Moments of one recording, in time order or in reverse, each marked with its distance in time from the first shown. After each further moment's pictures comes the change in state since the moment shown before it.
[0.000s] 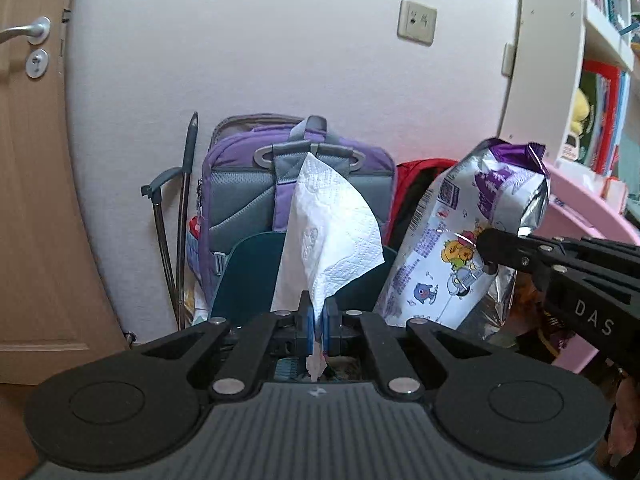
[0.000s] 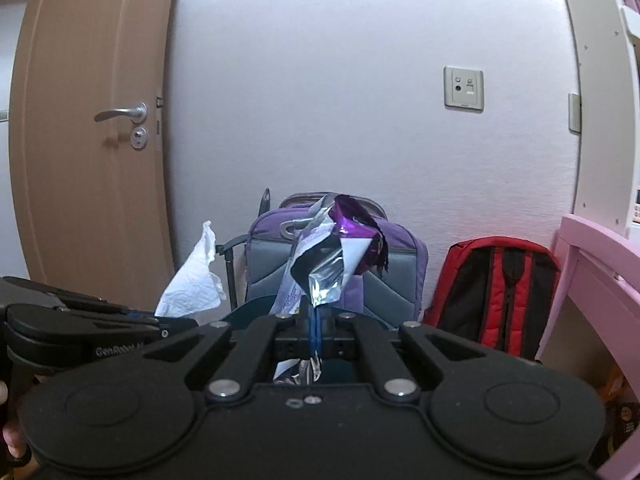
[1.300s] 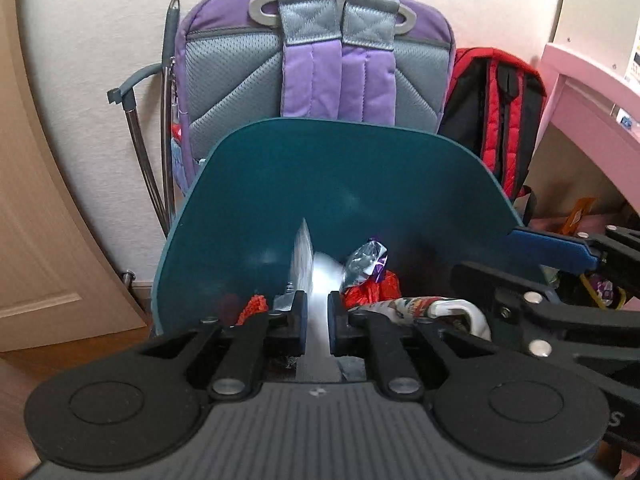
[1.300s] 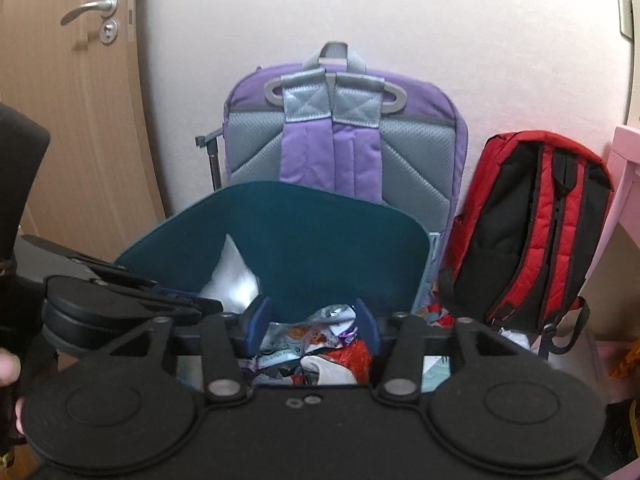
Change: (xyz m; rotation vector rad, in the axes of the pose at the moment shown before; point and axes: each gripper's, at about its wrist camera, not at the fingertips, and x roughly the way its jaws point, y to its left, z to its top) left arm 0.126 0.015 -0.031 0.014 0.275 0.038; right arm 0.094 -0.009 -0.055 0.007 0.274 0.035
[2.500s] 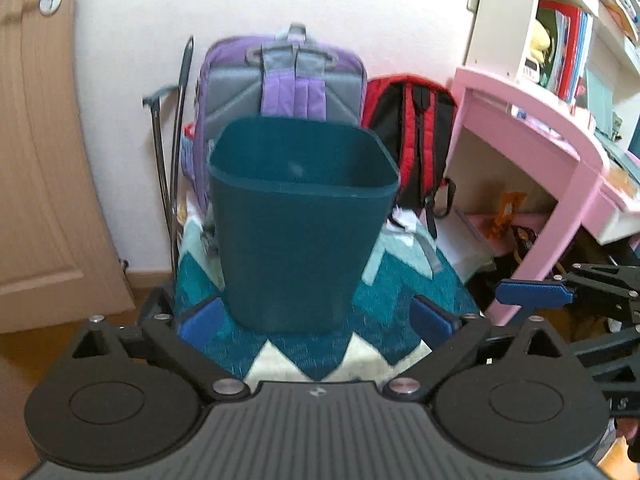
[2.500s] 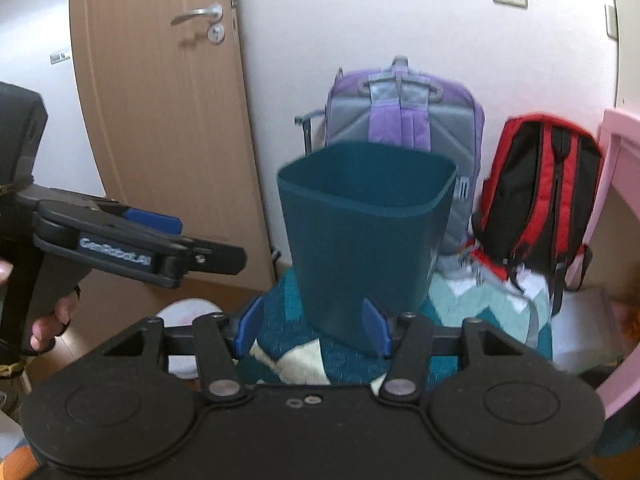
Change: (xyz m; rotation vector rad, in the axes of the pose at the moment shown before) left arm -0.168 -0.007 -0.149 0.013 -0.126 -0.101; right arm -0.165 0.041 -0.112 -0.028 0.036 0.166
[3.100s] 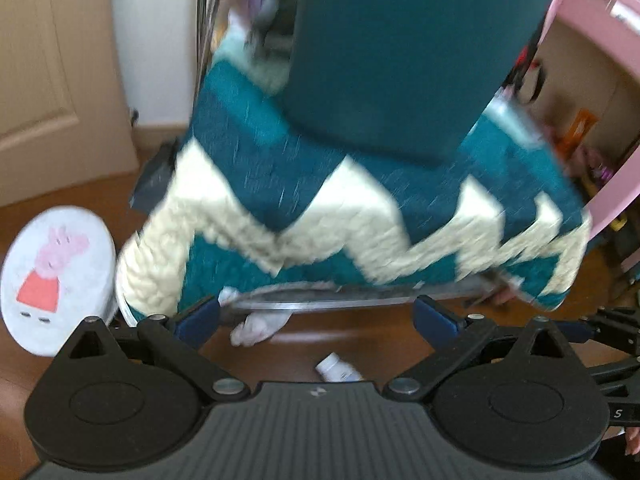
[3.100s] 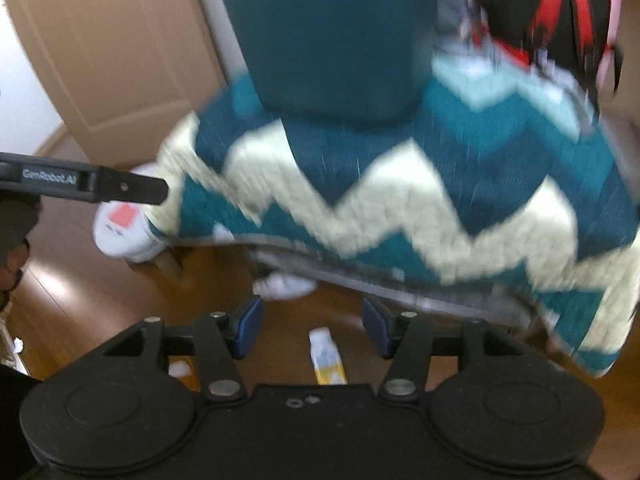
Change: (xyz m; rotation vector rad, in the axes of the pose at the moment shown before) left arm 0.179 0.091 -0.166 -0.122 0.292 0.053; right arm 0.176 -0.026 -0.192 0.163 0.390 -0.044
